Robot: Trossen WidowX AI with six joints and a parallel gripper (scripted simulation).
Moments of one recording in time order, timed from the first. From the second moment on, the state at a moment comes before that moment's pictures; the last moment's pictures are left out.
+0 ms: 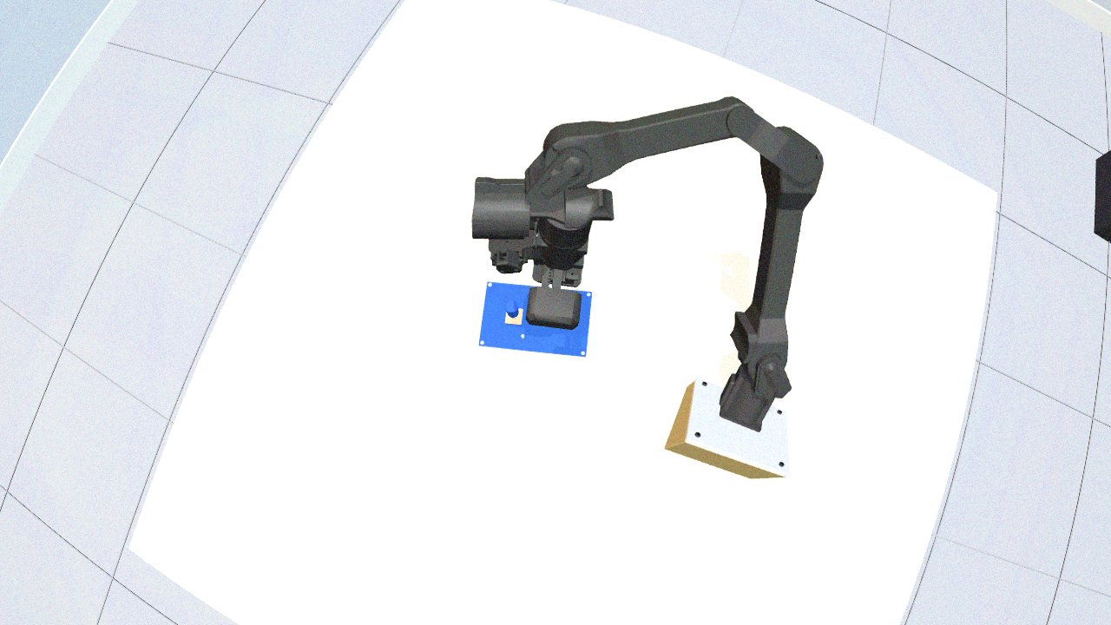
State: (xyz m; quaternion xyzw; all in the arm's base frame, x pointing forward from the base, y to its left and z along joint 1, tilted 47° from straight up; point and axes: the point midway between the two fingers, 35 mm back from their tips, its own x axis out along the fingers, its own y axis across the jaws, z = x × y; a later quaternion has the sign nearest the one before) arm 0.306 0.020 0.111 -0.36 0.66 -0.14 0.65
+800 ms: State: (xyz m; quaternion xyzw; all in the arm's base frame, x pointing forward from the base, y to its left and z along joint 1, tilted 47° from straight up) arm 0.300 0.003 0.071 -0.45 0.68 -0.11 0.58
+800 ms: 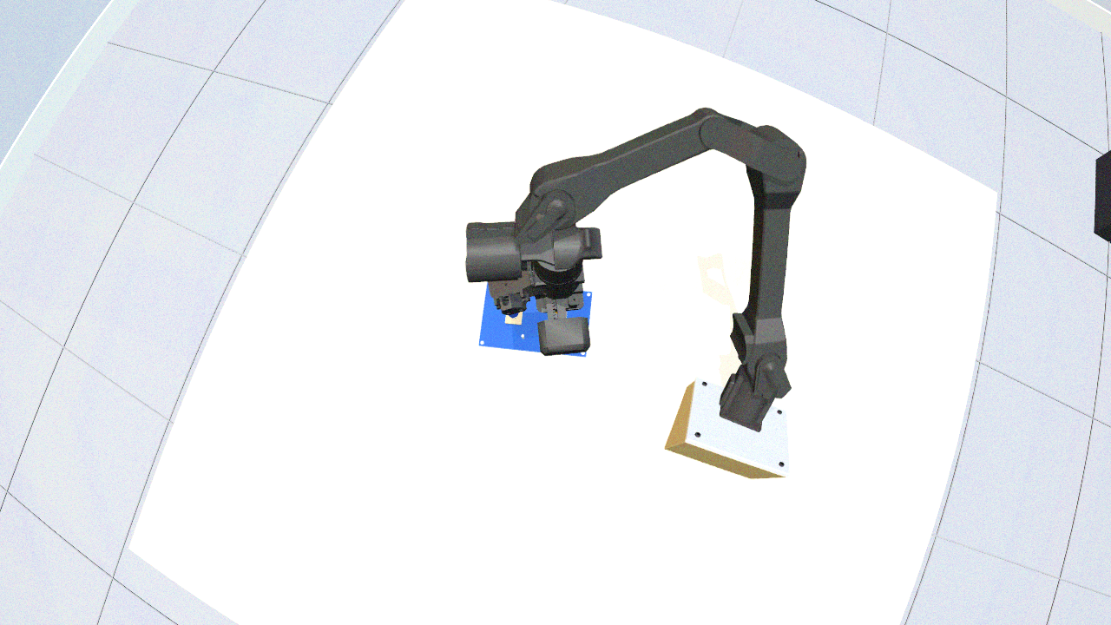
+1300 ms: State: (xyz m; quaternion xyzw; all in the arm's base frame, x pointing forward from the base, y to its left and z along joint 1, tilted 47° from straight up) arm 0.300 -0.009 0.060 -0.45 0.68 -0.11 0.57
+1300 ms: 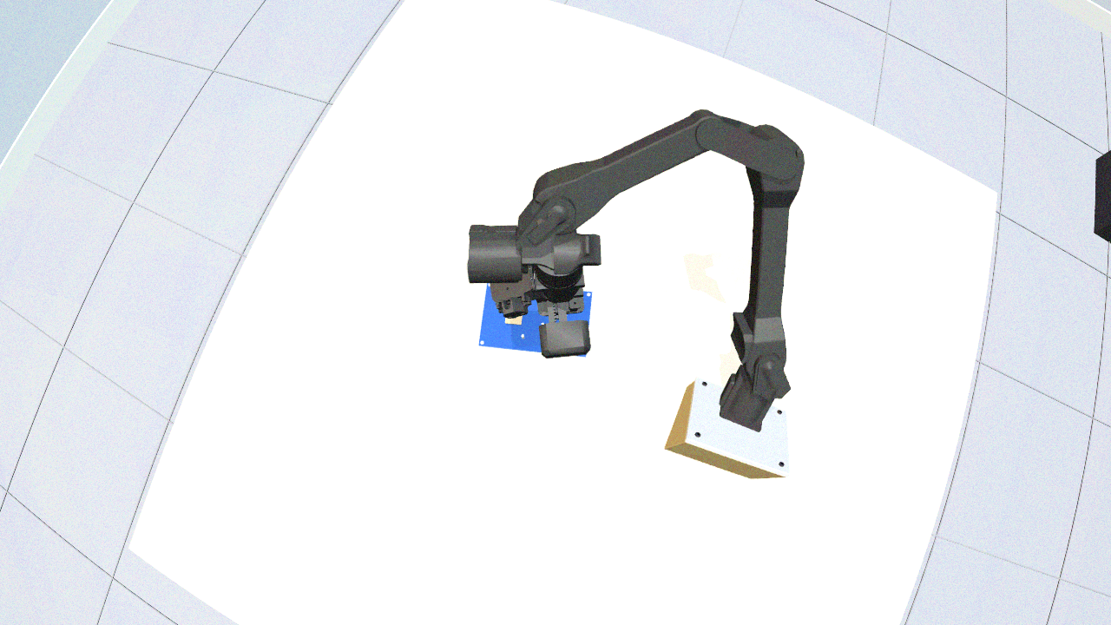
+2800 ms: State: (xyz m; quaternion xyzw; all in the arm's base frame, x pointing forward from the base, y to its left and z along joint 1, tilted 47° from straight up) arm 0.300 -0.014 0.056 -0.45 0.68 -0.11 0.57
